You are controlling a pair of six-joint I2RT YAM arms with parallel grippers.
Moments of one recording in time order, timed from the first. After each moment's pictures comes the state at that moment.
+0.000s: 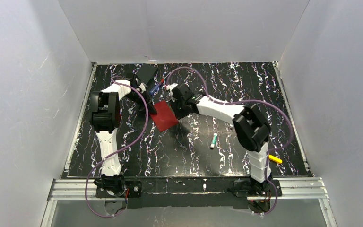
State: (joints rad) left arm -0.08 2.21 1.61 -0.84 0.61 -0.42; right arm 0.85 2.03 1.52 -0.43 0.01 0.13
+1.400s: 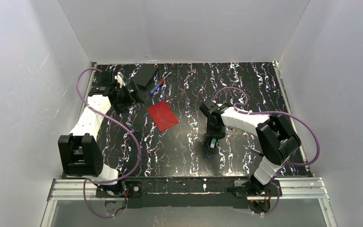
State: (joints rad) left arm -0.02 1.48 1.23 -0.75 0.24 -0.44; right arm 0.69 1.68 1.03 -0.73 0.21 0.73
